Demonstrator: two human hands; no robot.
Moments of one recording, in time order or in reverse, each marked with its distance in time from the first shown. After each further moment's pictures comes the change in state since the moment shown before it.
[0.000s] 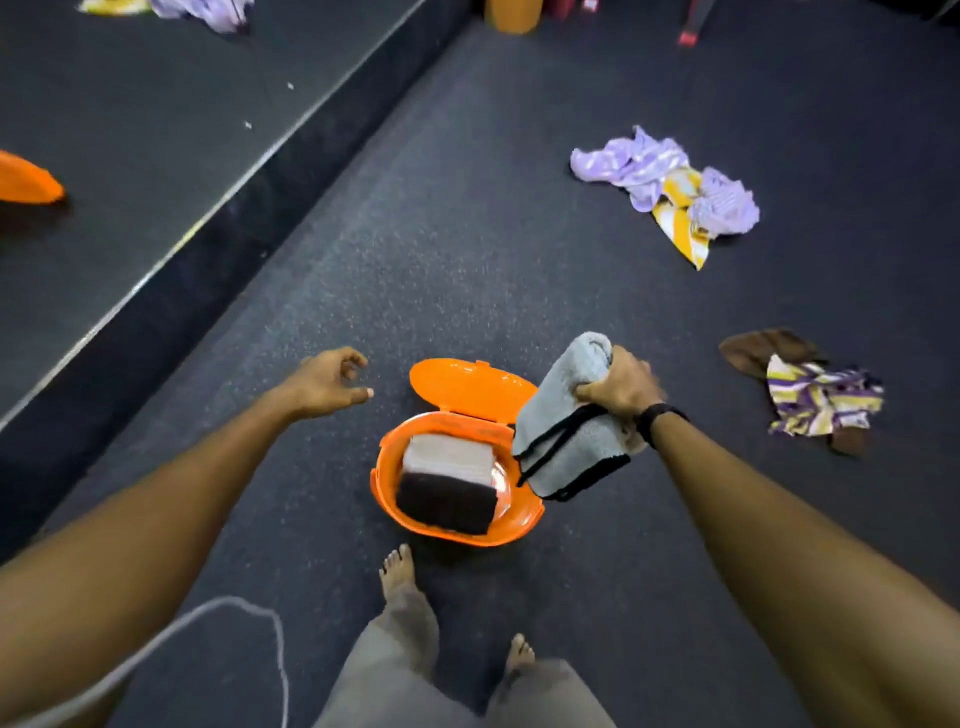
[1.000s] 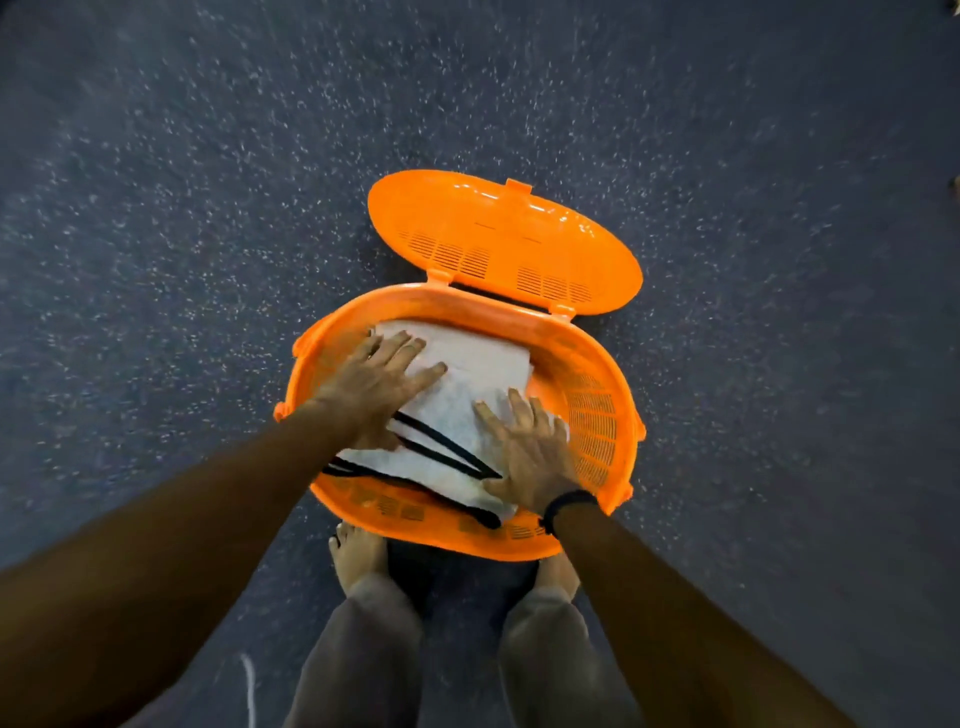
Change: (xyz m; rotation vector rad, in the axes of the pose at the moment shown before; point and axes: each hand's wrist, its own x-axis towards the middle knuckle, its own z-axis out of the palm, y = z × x) left_hand 0.333 -0.209 0.388 0.958 -0.305 0.447; right_hand 0.234 0.176 0.506 -0.572 -0.430 -0.418
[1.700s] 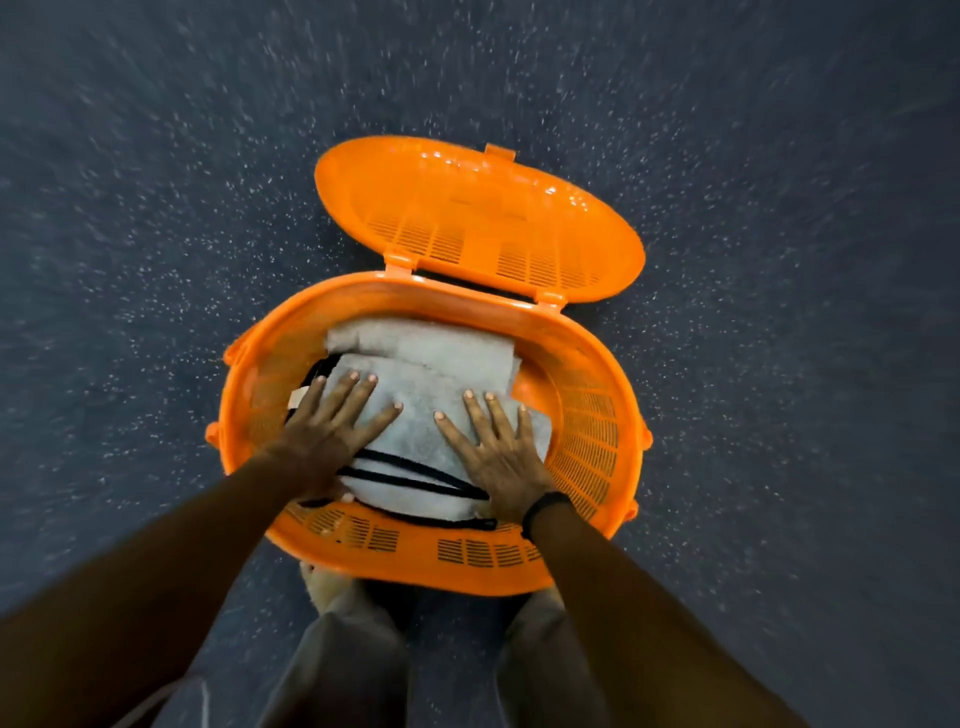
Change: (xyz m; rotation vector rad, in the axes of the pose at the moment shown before) left_hand 0.024 0.005 0.113 -0.076 -0.075 0.020; right_hand 0.054 0.021 0.073 -0.179 0.080 -0.224
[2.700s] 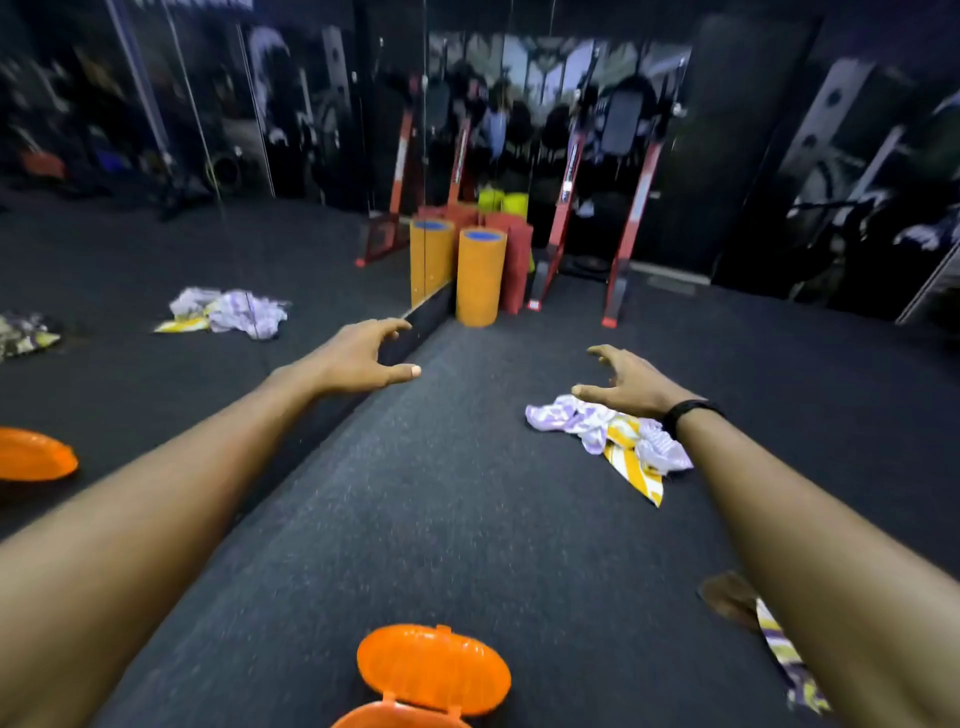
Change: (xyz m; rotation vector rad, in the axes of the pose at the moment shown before) left_hand -0.519 0.086 -0.813 -0.401 0.997 -0.140; right_hand -0.519 0.098 -0.830 0.397 0.776 0.246
